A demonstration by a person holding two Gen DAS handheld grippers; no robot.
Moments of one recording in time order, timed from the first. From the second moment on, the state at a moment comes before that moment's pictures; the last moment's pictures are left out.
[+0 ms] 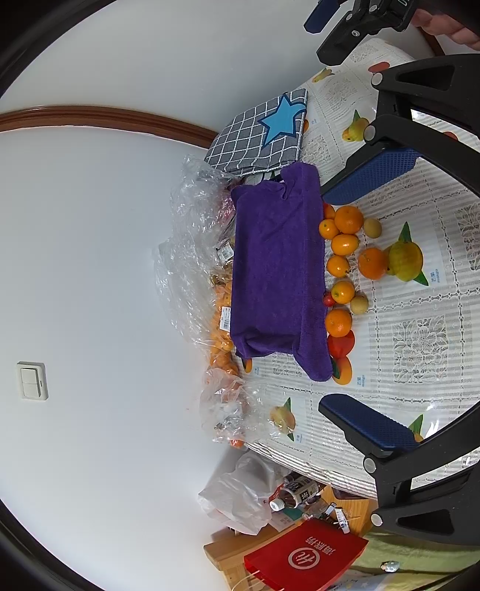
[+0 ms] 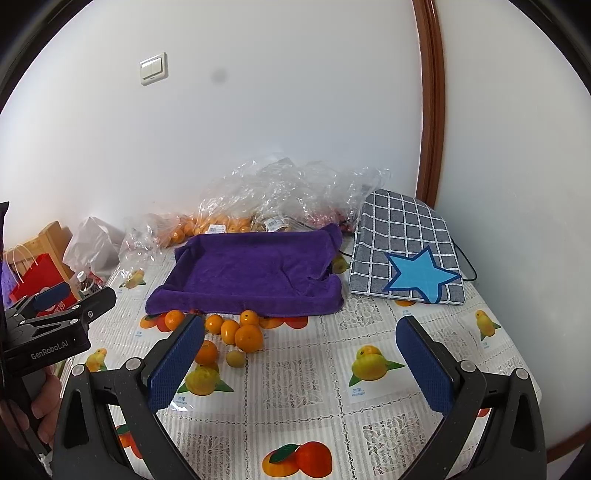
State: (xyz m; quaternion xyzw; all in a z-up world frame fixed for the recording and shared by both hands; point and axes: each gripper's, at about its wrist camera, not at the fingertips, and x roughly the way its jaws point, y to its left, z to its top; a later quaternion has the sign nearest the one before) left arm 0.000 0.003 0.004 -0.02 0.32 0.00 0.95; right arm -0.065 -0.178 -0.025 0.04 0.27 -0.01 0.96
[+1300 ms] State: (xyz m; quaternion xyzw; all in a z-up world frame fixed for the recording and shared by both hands) left arm 0.003 0.007 0.003 -0.02 0.32 0.00 0.95; right arm -0.066 -0.172 -0.028 0.03 0.26 0.00 0.96
